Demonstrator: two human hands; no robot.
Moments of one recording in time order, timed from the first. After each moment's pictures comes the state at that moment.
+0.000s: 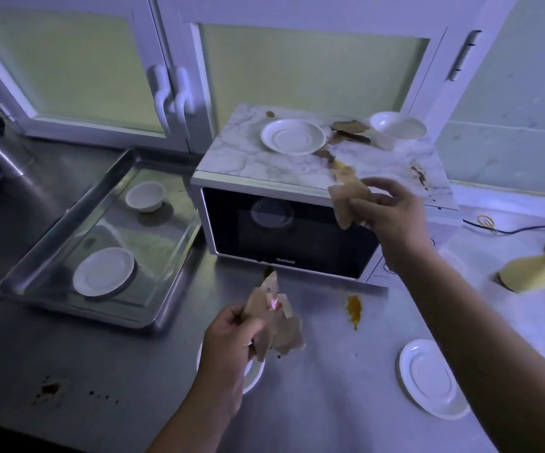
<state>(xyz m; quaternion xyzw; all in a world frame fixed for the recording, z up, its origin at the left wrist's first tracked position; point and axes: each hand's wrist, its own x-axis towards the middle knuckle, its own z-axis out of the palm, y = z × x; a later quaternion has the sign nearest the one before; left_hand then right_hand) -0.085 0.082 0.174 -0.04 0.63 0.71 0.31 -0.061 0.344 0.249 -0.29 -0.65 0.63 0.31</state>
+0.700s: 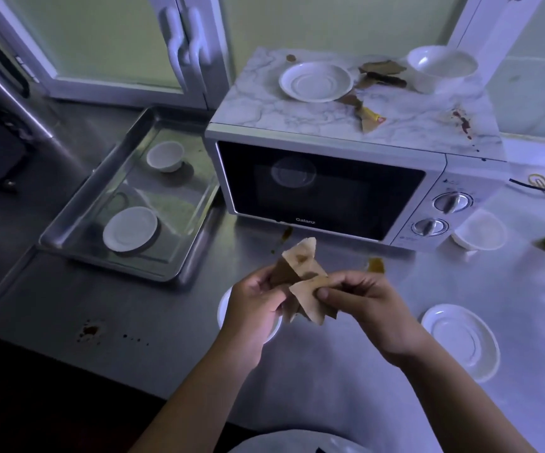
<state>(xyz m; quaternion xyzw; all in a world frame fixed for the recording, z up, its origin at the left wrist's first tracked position) -0.071 0.088 0.174 0.00 0.65 0.68 0.34 0.025 0.237 0.169 -0.15 -0.61 0.78 0.06</state>
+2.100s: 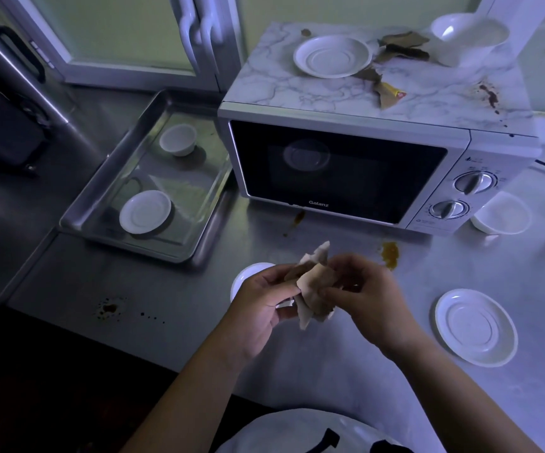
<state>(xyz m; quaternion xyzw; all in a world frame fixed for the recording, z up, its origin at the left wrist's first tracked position) -0.071 0.058 0.154 0.06 0.57 0.67 0.46 0.026 0.212 0.159 -0.26 -0.74 0.62 0.08</state>
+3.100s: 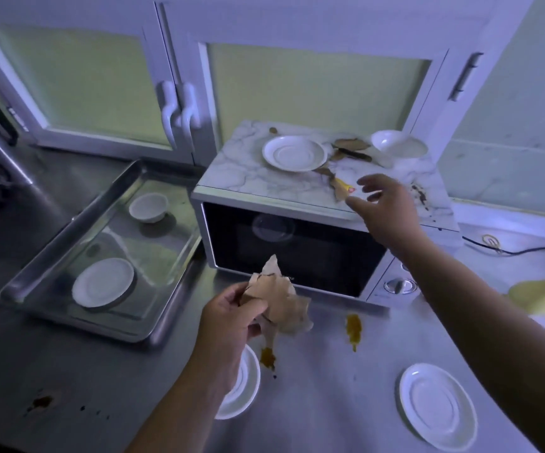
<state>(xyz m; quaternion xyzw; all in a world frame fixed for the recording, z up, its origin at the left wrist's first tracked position) -0.118 0.107 0.189 0.01 0.60 0.74 0.31 -0.096 0.390 0.253 -0.32 -0.84 0.36 0.26</state>
